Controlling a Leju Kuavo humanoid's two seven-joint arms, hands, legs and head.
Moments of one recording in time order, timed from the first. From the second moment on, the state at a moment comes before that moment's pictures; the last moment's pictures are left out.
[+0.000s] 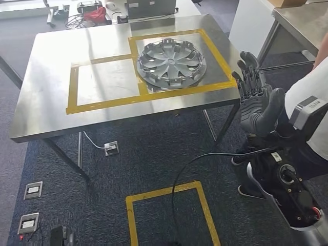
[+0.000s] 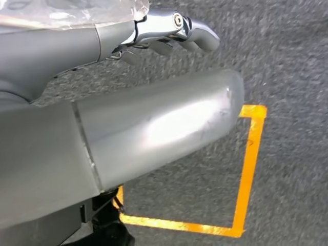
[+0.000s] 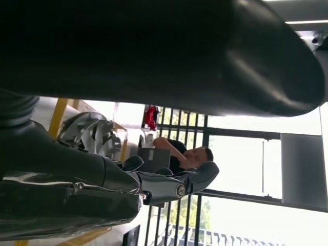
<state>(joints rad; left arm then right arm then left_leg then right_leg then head) -0.14 0.07 -0.78 -0.22 0.94 0.24 -0.48 -0.20 -0.39 0.40 -2.03 -0.19 -0.37 -0.23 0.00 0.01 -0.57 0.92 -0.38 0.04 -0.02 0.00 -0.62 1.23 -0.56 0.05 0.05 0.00</state>
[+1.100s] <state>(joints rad) -0.14 0.07 -0.78 -0.22 0.93 0.25 -0.47 -0.20 -0.38 0.40 -2.03 -0.11 -0.46 -0.21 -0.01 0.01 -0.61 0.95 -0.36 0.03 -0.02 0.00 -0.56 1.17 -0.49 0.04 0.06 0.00</state>
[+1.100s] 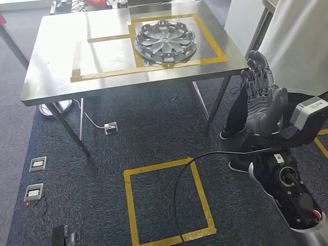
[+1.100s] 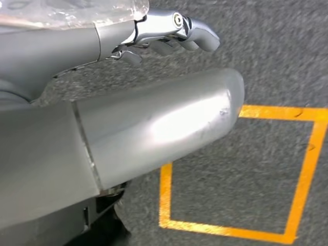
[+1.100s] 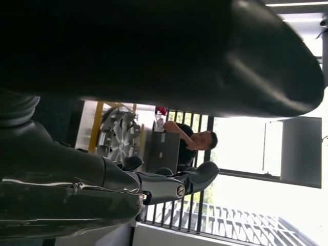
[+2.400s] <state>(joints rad) -0.13 0.07 -0.78 -0.22 0.94 0.25 -0.48 -0.20 -0.38 0.40 -2.04 -0.12 -0.40 -0.24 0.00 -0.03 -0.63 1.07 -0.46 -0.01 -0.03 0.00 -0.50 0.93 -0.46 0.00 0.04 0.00</state>
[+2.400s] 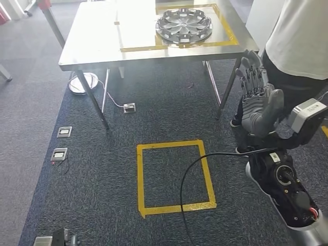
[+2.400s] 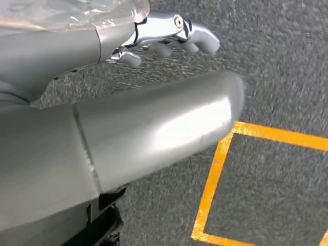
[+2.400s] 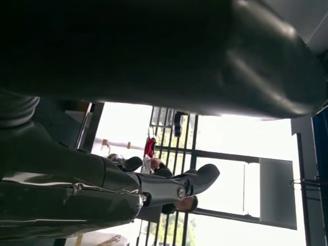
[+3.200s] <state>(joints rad) -0.13 0.08 -0.78 -0.22 0.94 0.25 -0.48 -0.20 -0.38 0.41 -2.03 -0.12 -0.40 -0.24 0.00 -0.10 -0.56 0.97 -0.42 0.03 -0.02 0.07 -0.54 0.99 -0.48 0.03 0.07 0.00</state>
